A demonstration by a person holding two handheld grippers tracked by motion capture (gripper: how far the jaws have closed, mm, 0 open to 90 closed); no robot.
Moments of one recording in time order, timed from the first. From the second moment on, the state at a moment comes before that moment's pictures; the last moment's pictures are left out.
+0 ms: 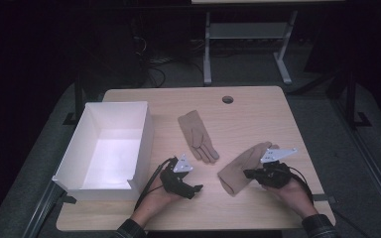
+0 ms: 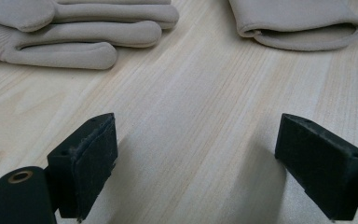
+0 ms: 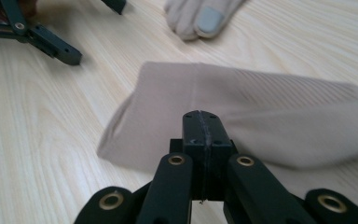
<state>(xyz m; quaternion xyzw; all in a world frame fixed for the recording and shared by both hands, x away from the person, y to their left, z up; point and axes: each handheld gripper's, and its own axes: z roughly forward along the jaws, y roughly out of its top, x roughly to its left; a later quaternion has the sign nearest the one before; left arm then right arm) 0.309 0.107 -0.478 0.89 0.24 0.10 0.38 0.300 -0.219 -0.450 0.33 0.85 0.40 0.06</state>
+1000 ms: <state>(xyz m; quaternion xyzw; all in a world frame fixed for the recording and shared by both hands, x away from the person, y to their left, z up) 0.308 0.107 -0.478 0.89 0.24 0.10 0.38 0.321 -0.162 -0.468 0.29 0.88 0.37 0.03</state>
